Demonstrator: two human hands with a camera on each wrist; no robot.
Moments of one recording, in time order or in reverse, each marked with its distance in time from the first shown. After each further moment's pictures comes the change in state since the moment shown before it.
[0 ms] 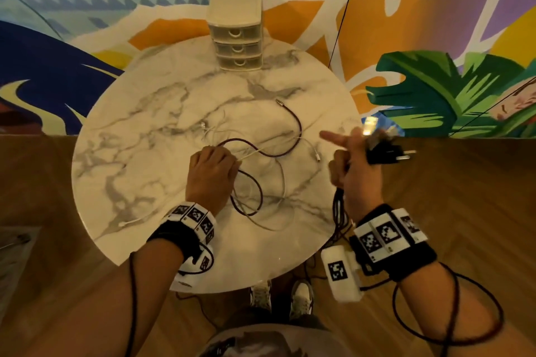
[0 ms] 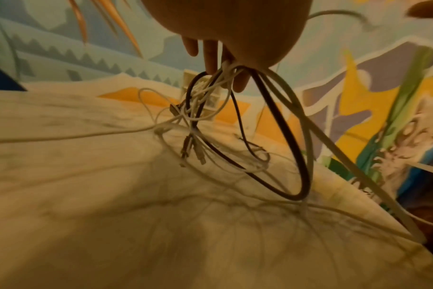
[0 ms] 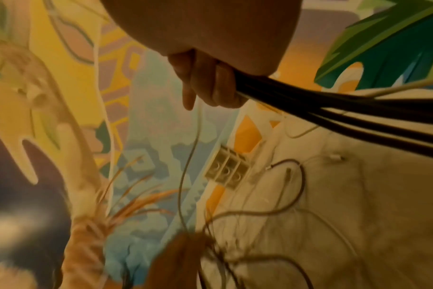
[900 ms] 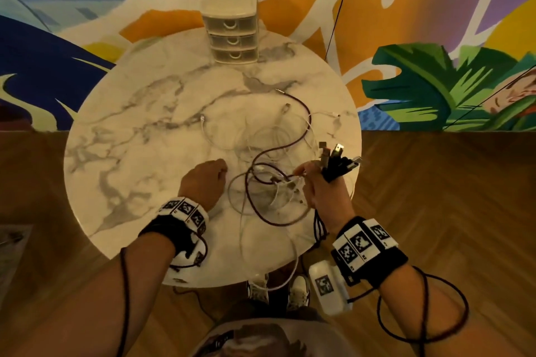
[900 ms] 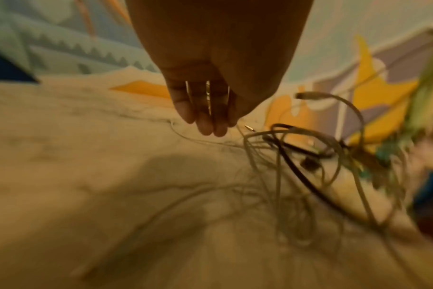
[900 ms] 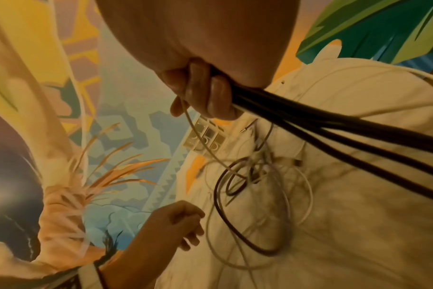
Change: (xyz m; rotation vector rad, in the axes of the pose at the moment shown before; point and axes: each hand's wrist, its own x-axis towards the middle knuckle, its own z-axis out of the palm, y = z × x) left_hand -0.009 -0.013 0.010 -0.216 -0.419 -0.253; right_hand -0.019 0.051 -0.002 -0.246 -0.136 0.135
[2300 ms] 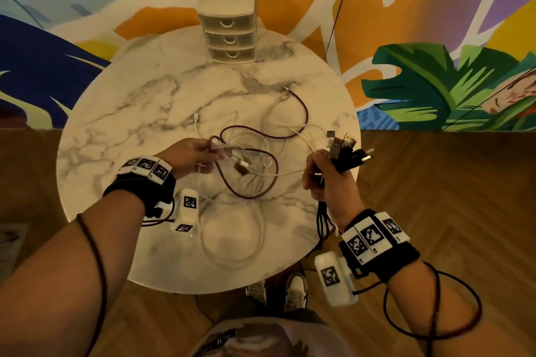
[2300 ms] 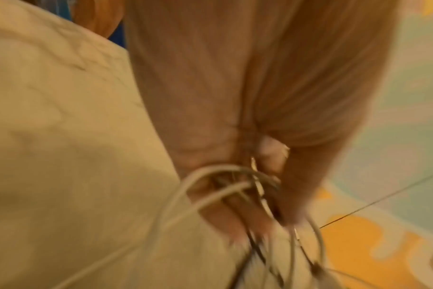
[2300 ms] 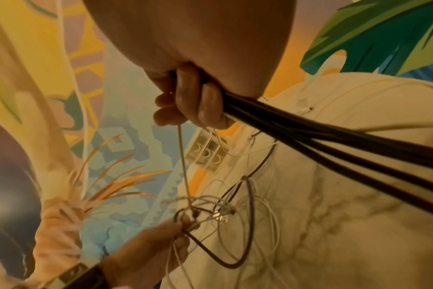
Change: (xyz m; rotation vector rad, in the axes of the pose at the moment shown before) left_hand 0.061 -0.024 -0.044 -1.022 -0.448 -0.282; right_hand 0.013 -0.026 -0.010 0.115 -0.040 0.037
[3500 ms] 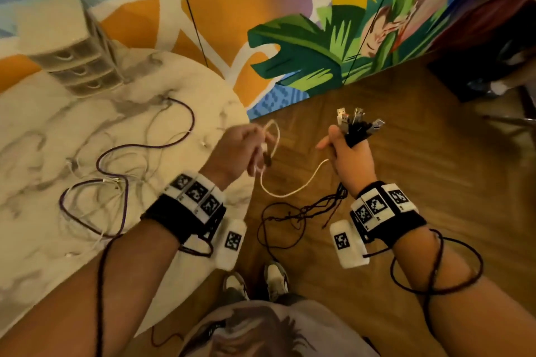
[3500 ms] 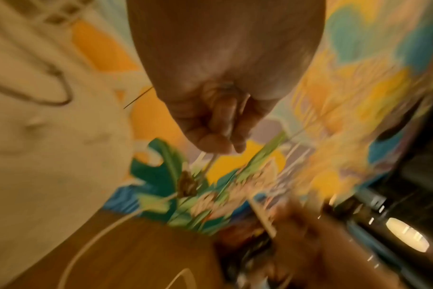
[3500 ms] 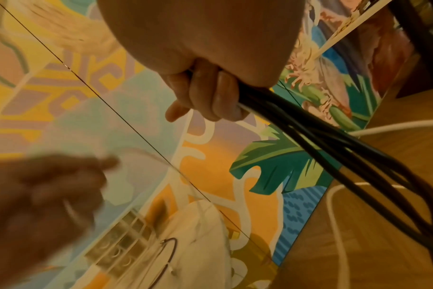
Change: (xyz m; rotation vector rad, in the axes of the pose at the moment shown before) left_hand -0.031 0.085 0.301 0.232 -0.274 0.487; right_hand -0.071 -0.014 -0.206 -0.308 0.592 -0.178
